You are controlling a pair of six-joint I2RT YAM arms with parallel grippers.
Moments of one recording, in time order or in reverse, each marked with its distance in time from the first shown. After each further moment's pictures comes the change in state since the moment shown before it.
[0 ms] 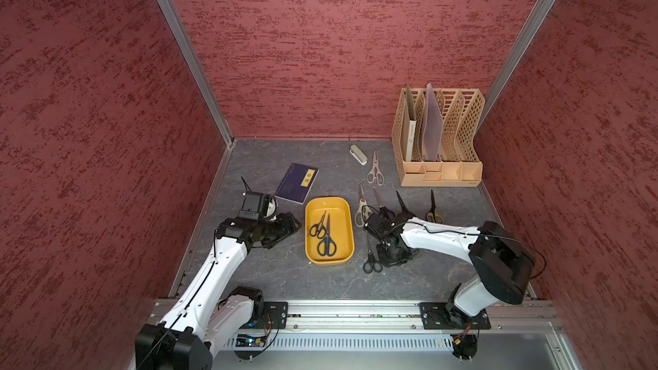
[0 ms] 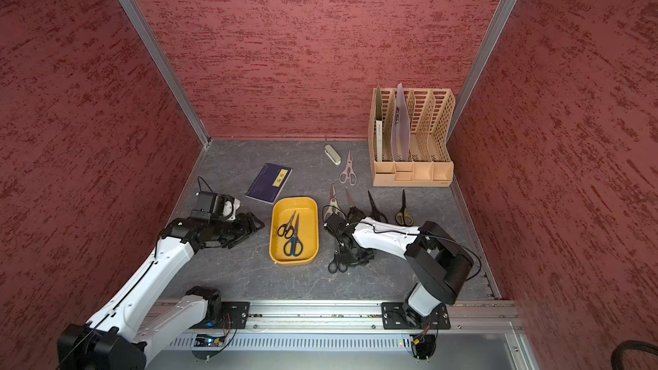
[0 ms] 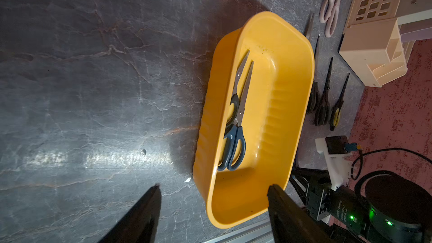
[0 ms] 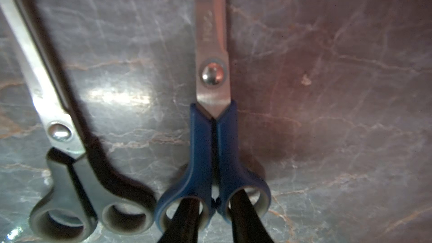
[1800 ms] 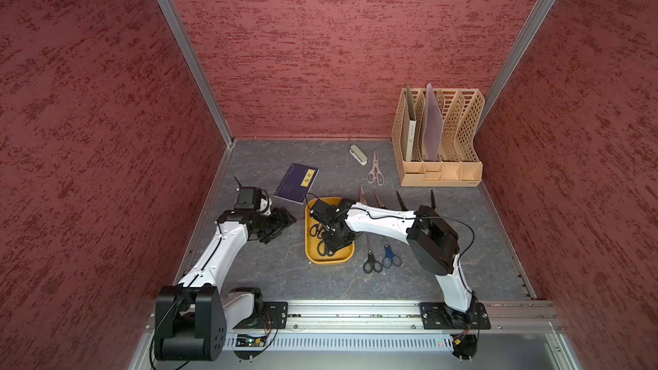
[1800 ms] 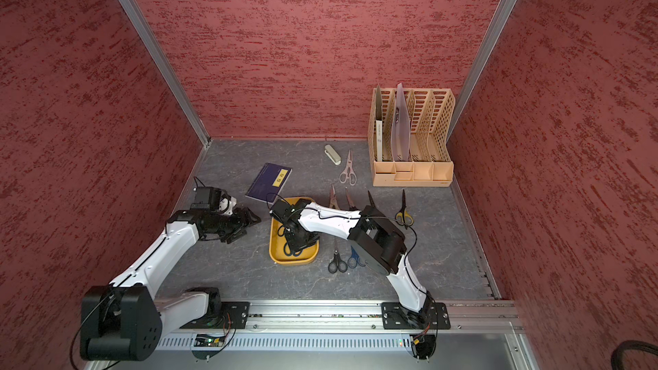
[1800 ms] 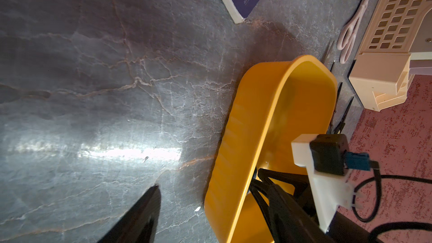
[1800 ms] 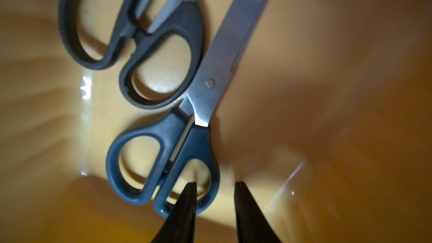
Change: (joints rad) left arm 0.175 0.196 -0.014 0.119 0.095 0.080; right arm 0.167 0.509 0.709 -0.041 -0.098 -0.147
